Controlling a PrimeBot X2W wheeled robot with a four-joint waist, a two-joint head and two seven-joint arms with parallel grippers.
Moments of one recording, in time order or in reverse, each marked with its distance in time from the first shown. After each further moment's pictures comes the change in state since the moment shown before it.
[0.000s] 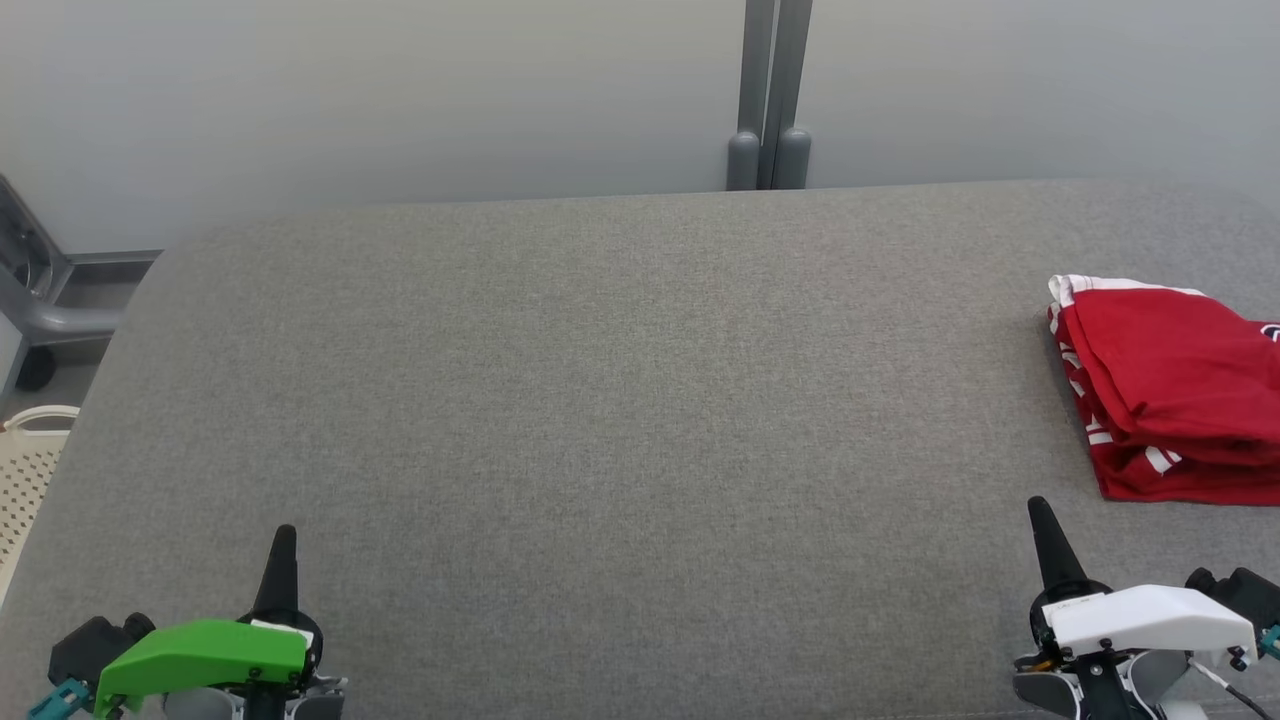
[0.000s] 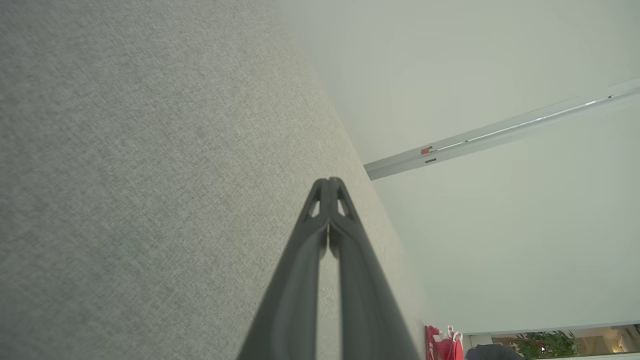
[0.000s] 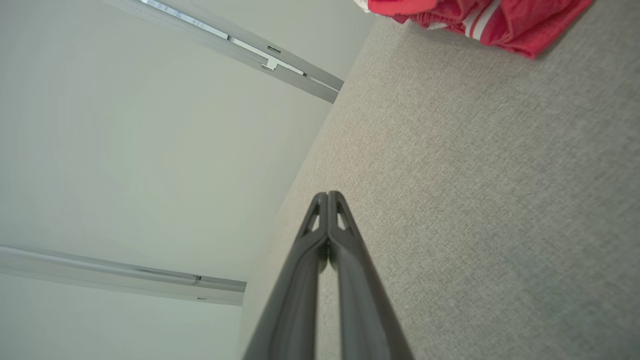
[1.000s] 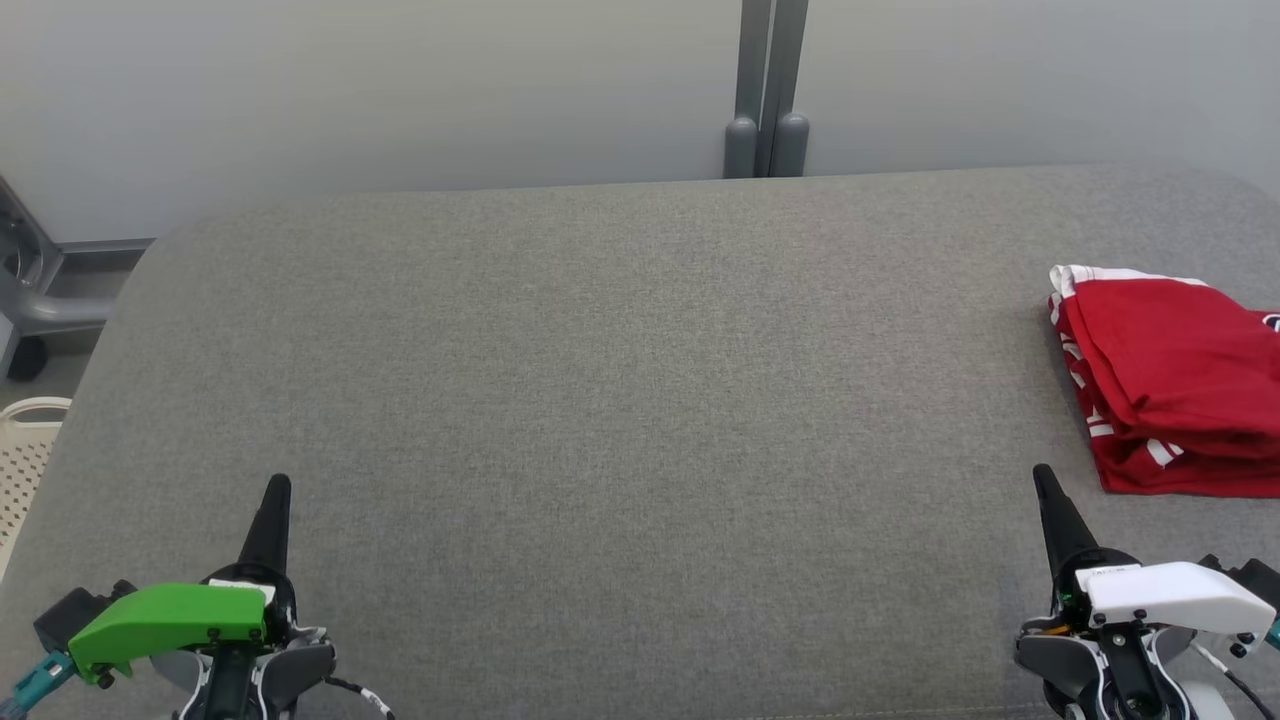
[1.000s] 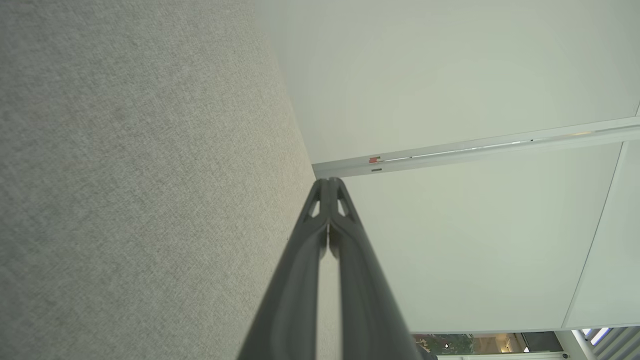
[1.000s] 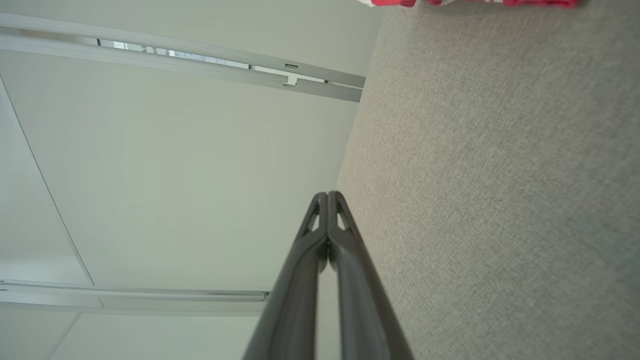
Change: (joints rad) left arm -0.061 -0.003 0.034 -0.017 -0.239 -0.014 0.087; right arm -0.026 -0.002 -0.010 -0.040 0.267 0.000 0.044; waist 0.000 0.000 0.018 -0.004
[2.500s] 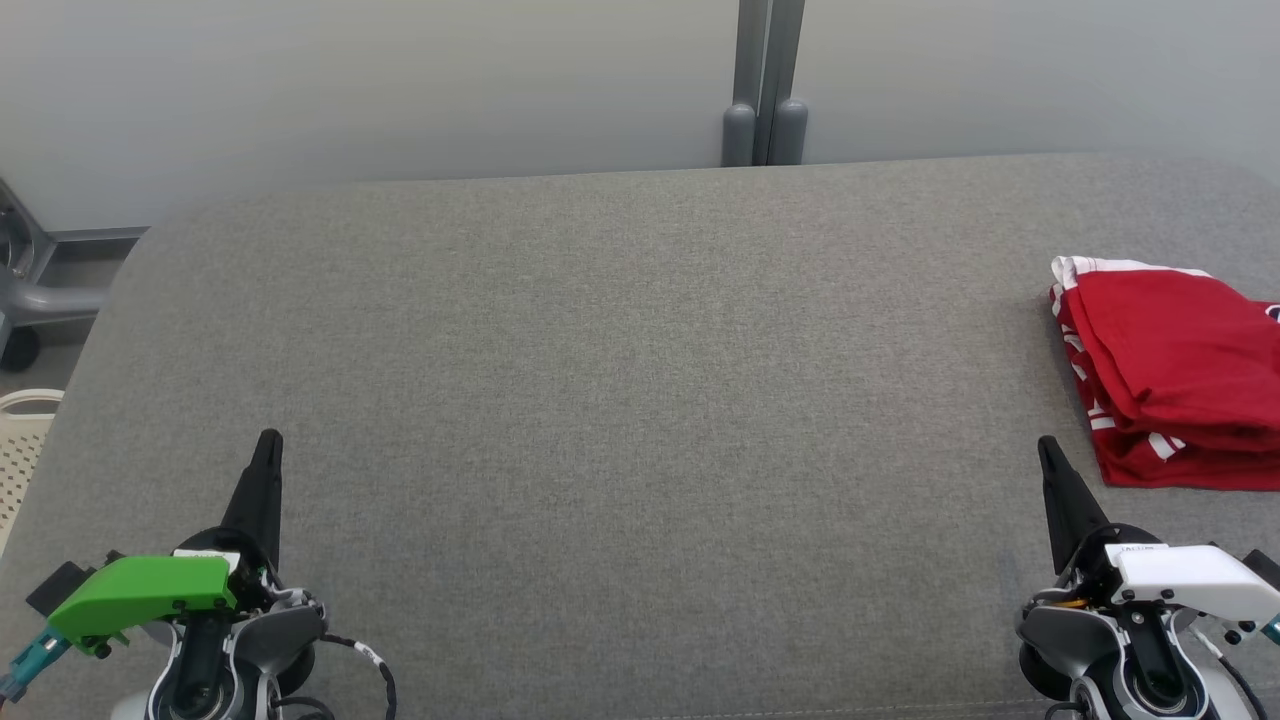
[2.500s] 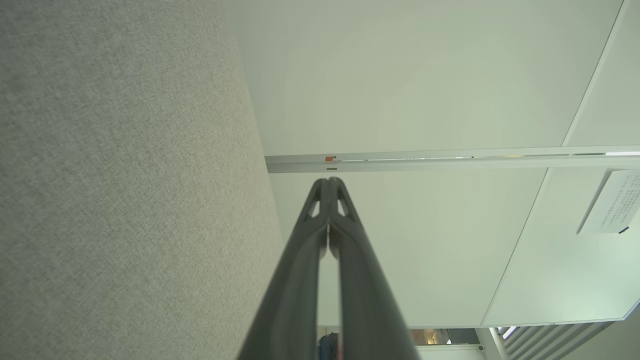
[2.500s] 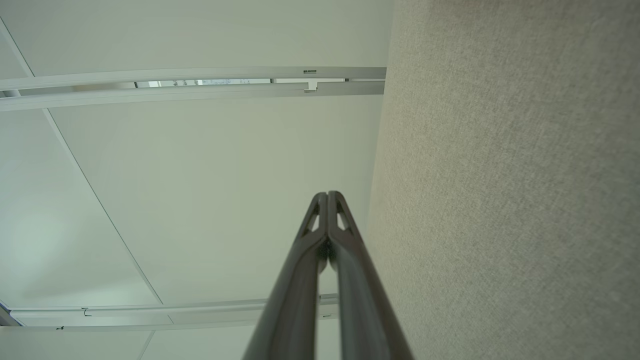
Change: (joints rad) left arm -0.050 -0.002 0.026 -0.016 -0.187 -0.012 0.066; right arm -0.024 -0.002 -0.008 -0.032 0.207 0.000 0.032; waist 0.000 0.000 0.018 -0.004
